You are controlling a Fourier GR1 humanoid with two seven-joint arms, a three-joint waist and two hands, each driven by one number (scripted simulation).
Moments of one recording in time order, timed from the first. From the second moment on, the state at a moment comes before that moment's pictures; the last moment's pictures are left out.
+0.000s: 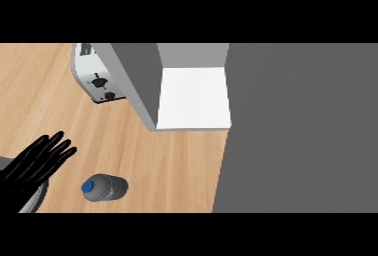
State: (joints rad) left arm 0.17 0.21 0.26 -1.94 0.63 -0.75 0.31; right arm 0.09 -0.13 0.39 -2.51 0.00 -0.12 0.49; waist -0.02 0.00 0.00
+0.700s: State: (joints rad) left arm 0.07 0.11 0.27 -1.54 0.17 -0.88 -0.09; right arm 0.04 -0.16 0.41 -2.51 0.01 -0.16 0.52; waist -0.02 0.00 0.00
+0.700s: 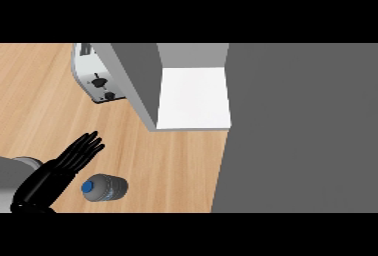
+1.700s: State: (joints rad) left arm -0.08 0.20 0.18 -0.94 -0.18 -0.64 -0.59; right arm 0.02 -0.18 0.43 -2.50 0.01 -0.20 0.53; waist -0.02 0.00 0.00
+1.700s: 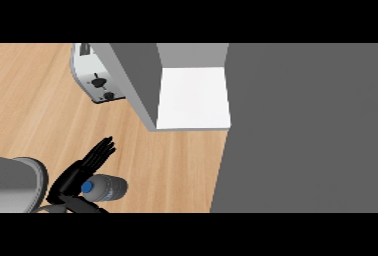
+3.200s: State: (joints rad) left arm -0.23 0.14 0.01 -0.66 -0.12 -0.59 -0.74; right arm 0.12 -0.24 0.36 -2.50 0.01 -0.20 0.41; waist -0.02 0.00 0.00
